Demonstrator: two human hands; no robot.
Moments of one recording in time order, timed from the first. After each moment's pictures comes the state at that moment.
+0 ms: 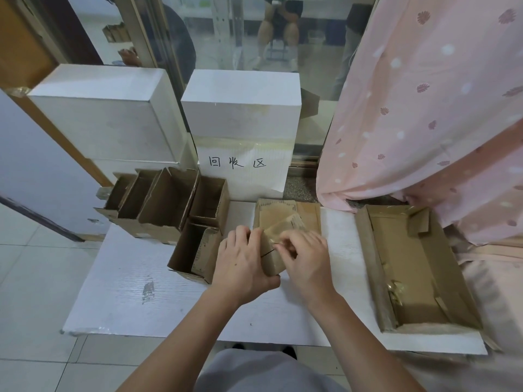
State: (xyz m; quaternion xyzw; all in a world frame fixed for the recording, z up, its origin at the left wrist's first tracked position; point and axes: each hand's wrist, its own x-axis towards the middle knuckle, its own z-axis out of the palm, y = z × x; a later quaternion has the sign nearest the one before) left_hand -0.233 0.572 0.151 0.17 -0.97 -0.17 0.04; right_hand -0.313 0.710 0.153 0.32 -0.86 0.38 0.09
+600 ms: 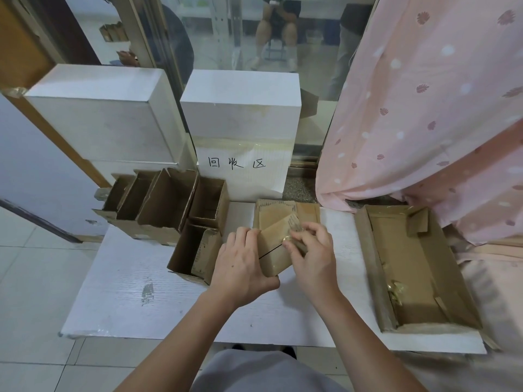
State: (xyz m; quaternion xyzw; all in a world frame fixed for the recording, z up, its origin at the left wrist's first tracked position) left_hand -0.232 0.567 0.155 0.17 -0.96 -0.20 0.02; right_hand -0.322 0.715 0.136 0.20 -0.87 0.44 0.03
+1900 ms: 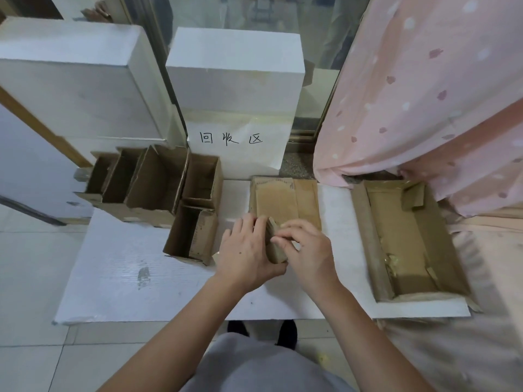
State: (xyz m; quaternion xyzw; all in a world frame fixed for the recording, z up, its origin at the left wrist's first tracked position) left_hand -0.233 0.568 0.137 0.14 -0.97 -0.18 0.01; right_hand -0.294 0.707 0.154 0.25 -0.85 0.46 -0.03
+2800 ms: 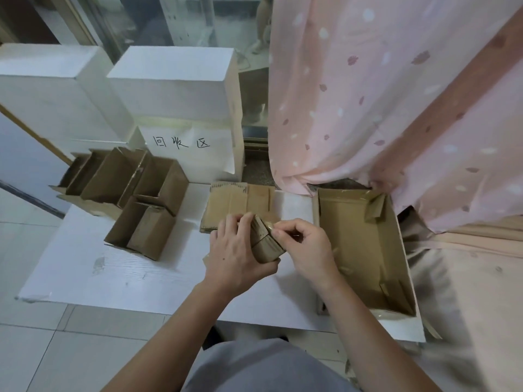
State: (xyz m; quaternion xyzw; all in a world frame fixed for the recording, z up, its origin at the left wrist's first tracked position) left_hand -0.299 0.749 0.152 0.22 -0.95 -0.20 0.12; right_hand -0.396 0.886 0.174 0.17 -0.74 0.62 -0.21
